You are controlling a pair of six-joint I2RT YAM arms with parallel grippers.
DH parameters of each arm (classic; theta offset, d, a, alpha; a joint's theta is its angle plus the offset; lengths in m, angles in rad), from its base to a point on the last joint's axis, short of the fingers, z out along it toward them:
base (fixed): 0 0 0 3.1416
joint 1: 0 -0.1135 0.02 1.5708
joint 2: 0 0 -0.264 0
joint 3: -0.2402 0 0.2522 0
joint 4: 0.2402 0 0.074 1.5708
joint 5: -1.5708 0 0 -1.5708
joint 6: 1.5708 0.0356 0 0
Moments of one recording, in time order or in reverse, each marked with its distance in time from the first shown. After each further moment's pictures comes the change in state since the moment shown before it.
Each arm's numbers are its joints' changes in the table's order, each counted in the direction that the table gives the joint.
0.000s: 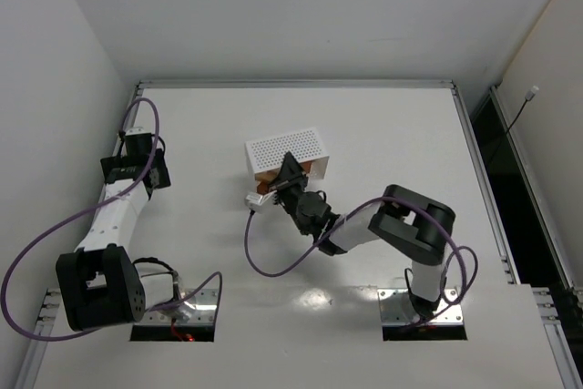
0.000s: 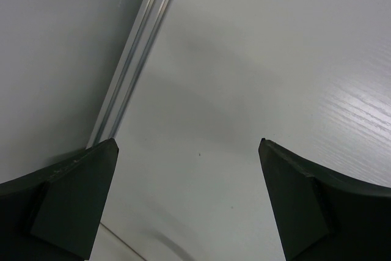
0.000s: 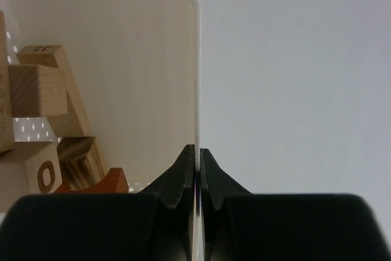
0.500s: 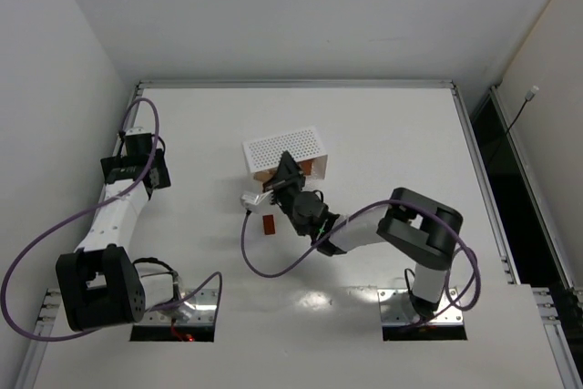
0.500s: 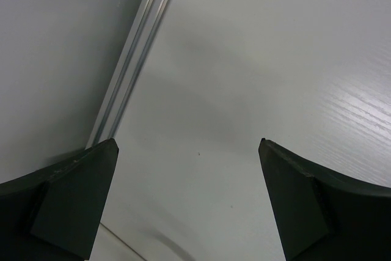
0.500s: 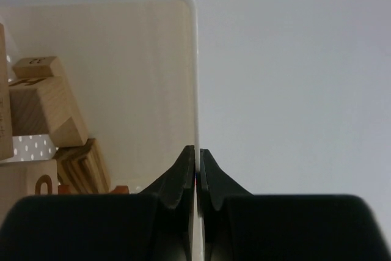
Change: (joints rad) left arm 0.000 0.000 0.000 0.002 -0.002 0.000; right arm -0.028 0.024 -0.045 0.100 -0.042 0.004
